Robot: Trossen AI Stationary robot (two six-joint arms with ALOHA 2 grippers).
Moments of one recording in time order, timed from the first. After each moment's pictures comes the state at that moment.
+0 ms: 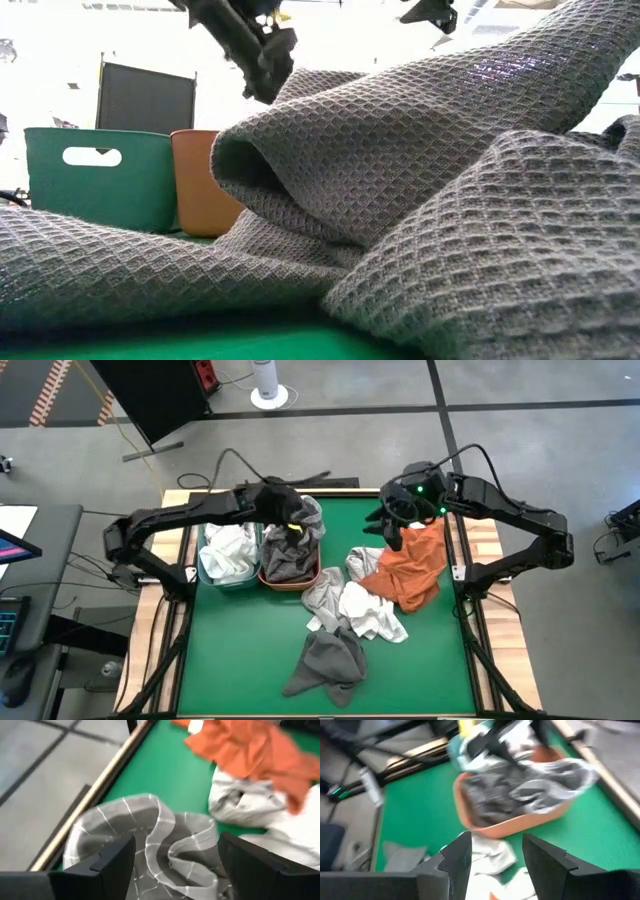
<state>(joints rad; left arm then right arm) 0.38 1.47 1.27 -0.44 -0.05 0.02 -0.26 1.27 1.48 -0.83 -0.22 0.15</state>
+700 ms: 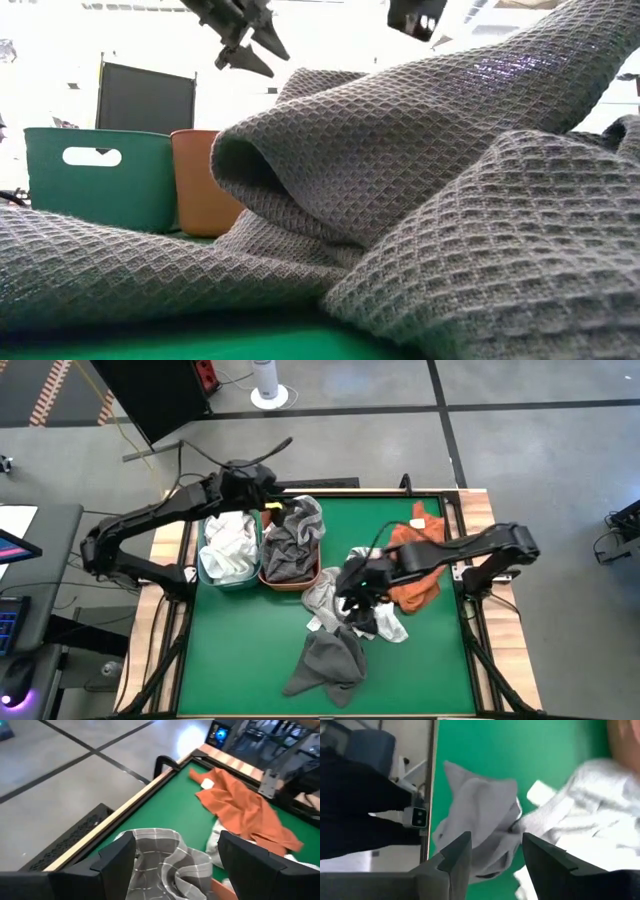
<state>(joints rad) 0.45 1.27 1.27 -0.44 -0.07 -0.19 0.21 1.62 1.48 -0.76 -0.26 0.37</state>
